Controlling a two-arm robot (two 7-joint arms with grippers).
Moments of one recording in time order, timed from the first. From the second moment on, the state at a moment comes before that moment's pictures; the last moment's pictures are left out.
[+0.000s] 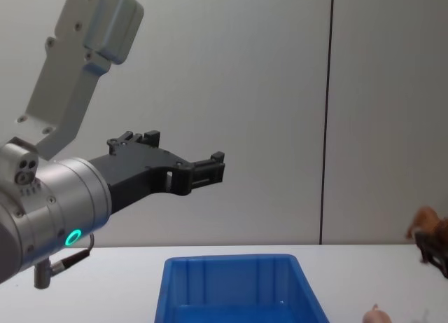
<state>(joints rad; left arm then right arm) -0.24 0.38 0.45 -1.63 -0.20 0.01 -0.01 0.07 0.30 -0.23 -1.54 0.06 0.07 0.04</state>
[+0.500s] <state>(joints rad) -0.24 0.38 0.45 -1.63 -0.20 0.01 -0.01 0.11 0.28 -0.23 -1.58 0.16 0.05 0.20</state>
